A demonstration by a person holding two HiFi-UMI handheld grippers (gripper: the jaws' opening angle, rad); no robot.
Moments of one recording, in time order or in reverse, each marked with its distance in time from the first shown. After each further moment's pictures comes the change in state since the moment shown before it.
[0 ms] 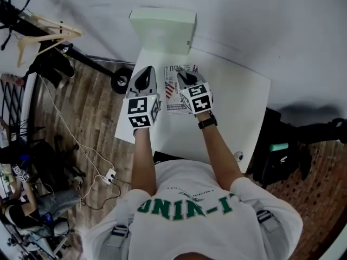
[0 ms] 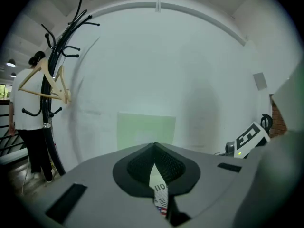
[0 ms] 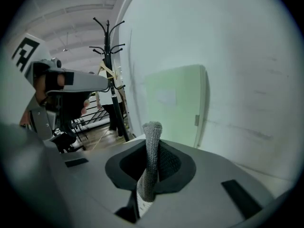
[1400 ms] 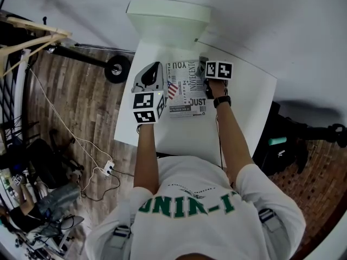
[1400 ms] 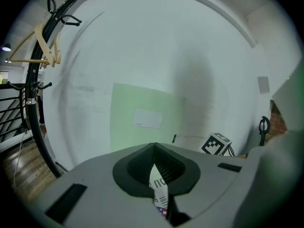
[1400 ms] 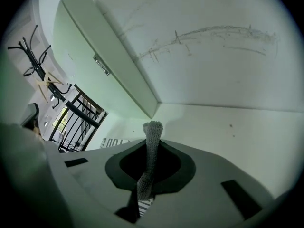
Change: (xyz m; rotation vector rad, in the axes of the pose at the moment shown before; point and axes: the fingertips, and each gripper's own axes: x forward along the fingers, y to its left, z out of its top) left arm 0.074 0.023 -0.056 -0.077 0.117 -0.081; right arm 0.098 -0.142 -0.111 0.554 0.353 -0.123
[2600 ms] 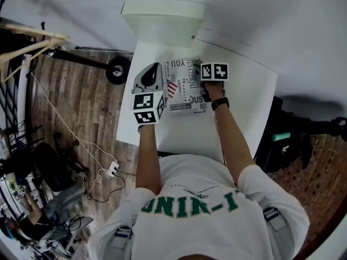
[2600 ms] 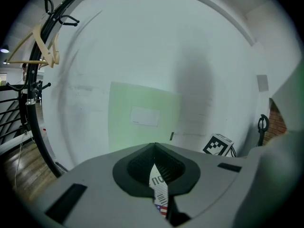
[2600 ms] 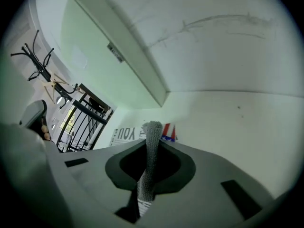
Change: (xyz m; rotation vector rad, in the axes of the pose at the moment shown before) left arm -0.003 -0.008 -0.005 0.011 0.016 -0.005; right arm -0.002 0.026 -0.028 0.027 0.052 0.088
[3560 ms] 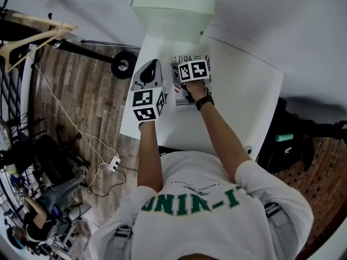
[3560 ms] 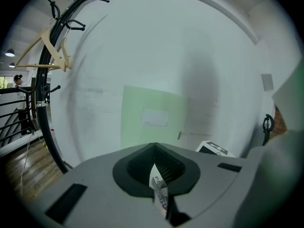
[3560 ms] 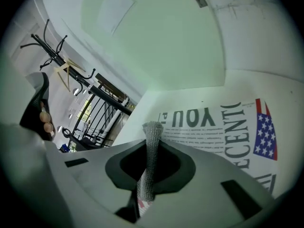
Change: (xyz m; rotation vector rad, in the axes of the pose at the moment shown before) left arm -0.023 0.022 -0.001 -0.010 -0.006 0.065; right arm 0.048 0.116 -0.040 -0.091 0.111 0.164
